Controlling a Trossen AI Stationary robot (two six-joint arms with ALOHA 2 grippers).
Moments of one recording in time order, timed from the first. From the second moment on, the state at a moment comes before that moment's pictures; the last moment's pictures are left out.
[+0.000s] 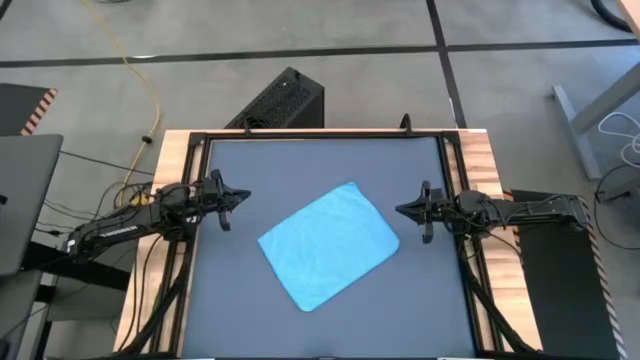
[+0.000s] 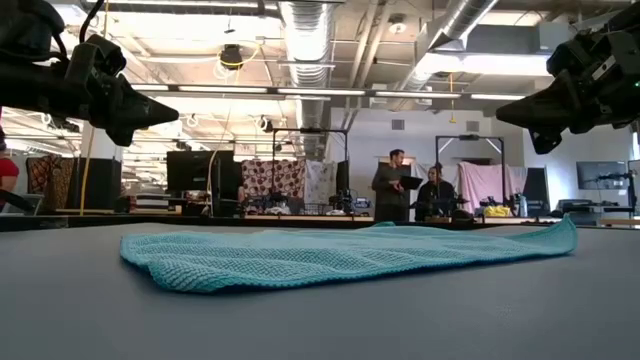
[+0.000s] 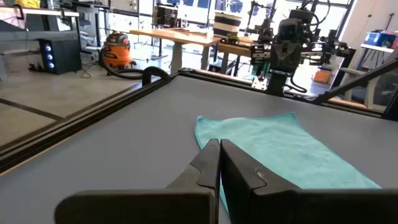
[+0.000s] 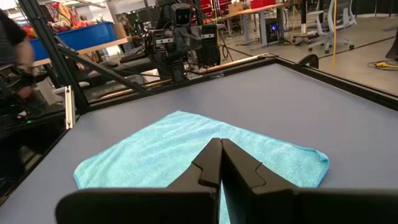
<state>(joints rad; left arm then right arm) 0.31 0.04 0.01 0.03 -0.02 -0.14 0.01 0.16 0.01 0.08 0.13 0.24</state>
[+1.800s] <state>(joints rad) 0.31 0.05 0.09 0.07 0.15 -0.78 -0.02 0.16 0.01 0.16 0.20 0.50</state>
